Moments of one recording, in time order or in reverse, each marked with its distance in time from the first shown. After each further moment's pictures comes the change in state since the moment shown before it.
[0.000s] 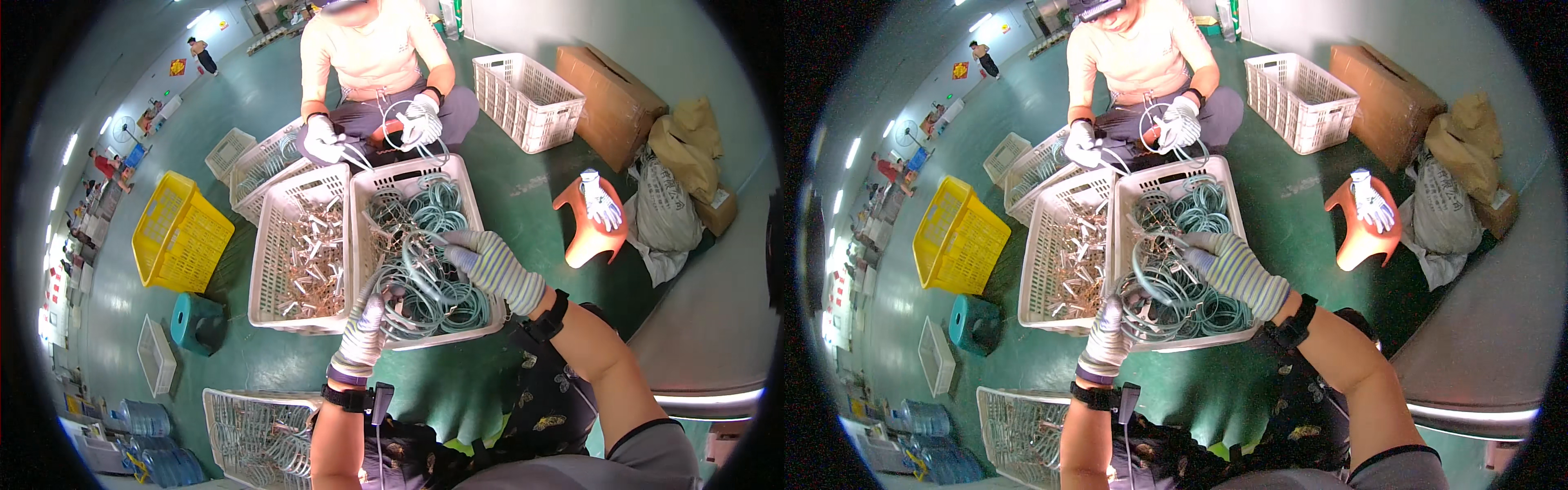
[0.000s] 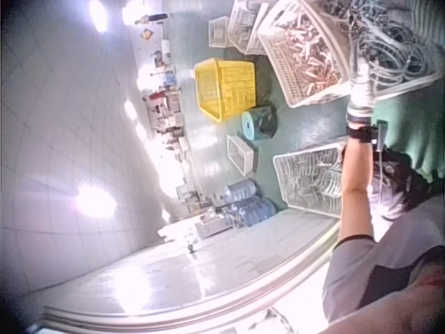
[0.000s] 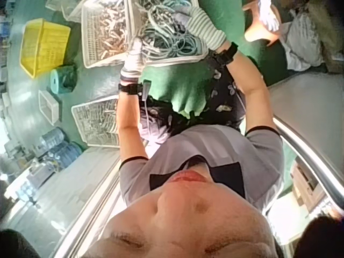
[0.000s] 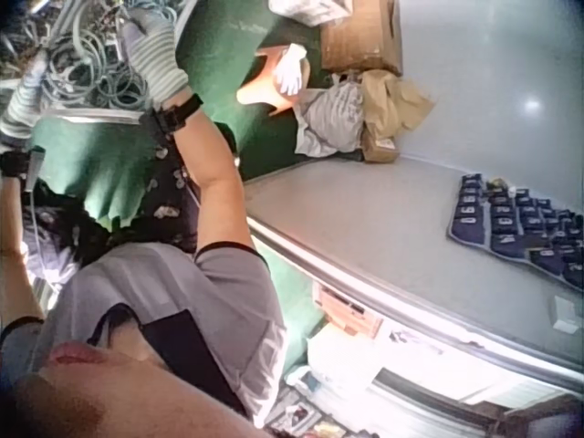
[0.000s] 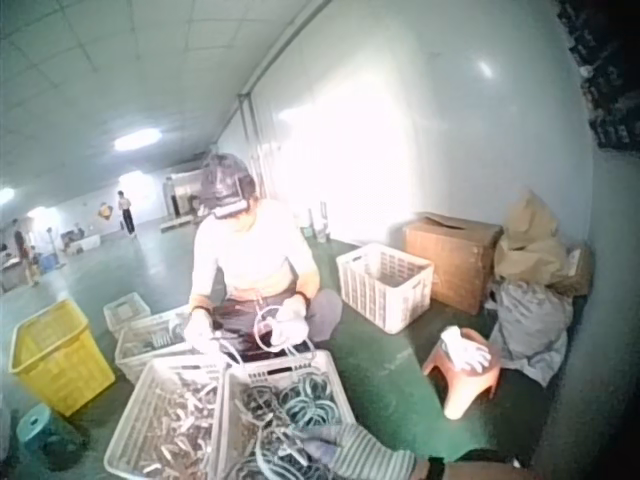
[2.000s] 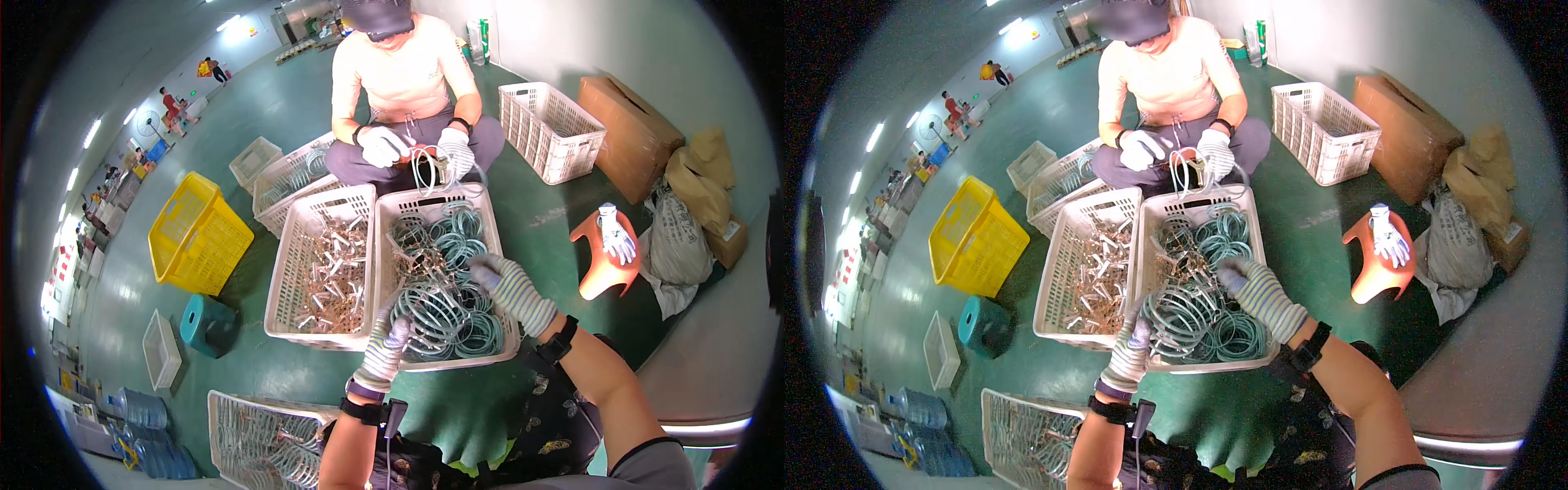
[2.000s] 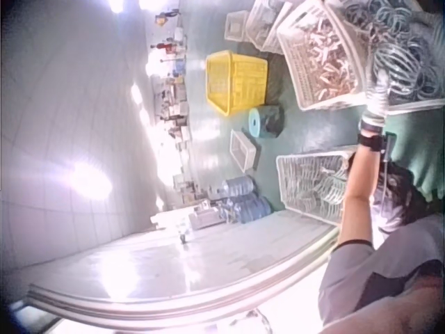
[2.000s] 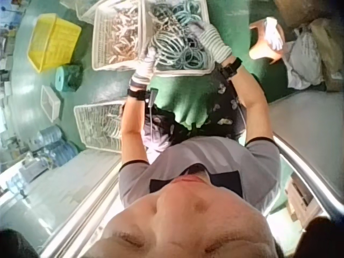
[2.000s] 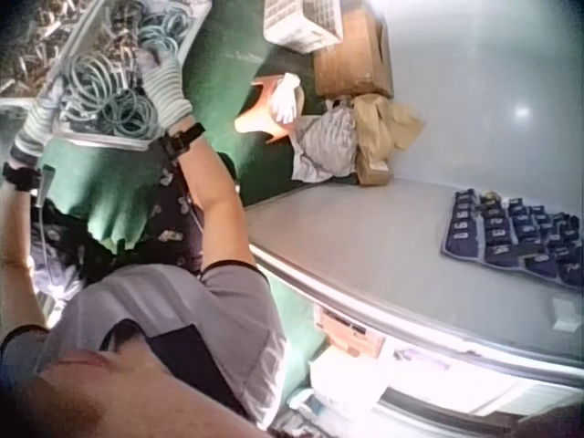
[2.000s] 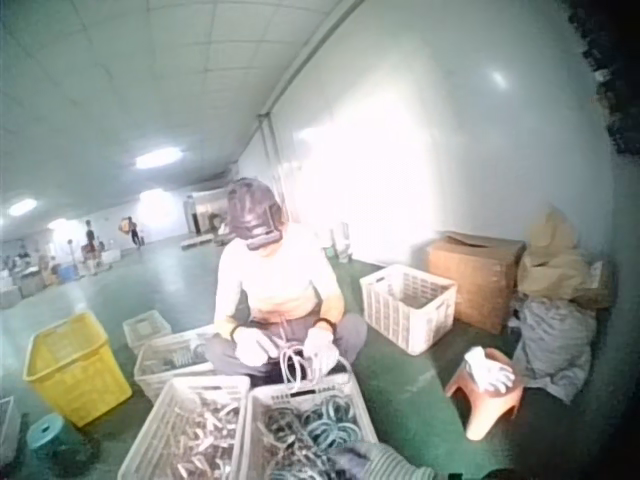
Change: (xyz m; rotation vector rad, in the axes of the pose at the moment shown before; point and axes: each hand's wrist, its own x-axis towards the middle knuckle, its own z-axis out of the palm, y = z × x) left_hand 0.007 -0.012 -0.007 0.091 0.112 0.177; right_hand 0.019 0.039 -0.001 0.111 0.063 0.096
